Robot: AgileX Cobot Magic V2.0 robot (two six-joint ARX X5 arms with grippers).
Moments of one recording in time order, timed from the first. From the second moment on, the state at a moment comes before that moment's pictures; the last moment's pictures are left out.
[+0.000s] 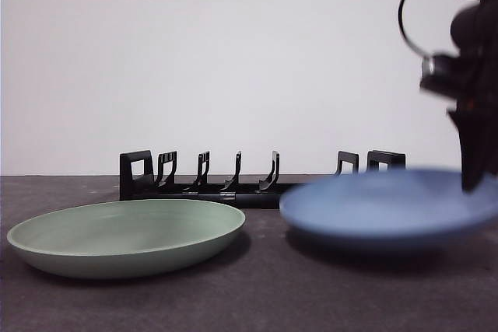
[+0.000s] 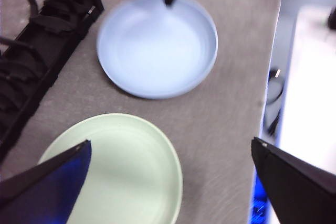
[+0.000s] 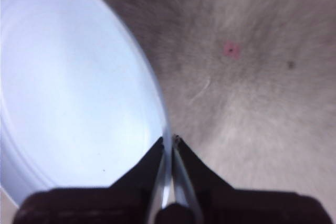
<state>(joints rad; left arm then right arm) -0.64 0.95 0.99 -0.77 0.33 0.47 0.08 1.66 1.20 -0.95 -0.30 -0.08</state>
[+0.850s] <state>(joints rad) -1.05 1.16 0.99 -0.37 -0.26 1.18 0.16 1.41 1.49 -1.31 -0.46 -0.08</state>
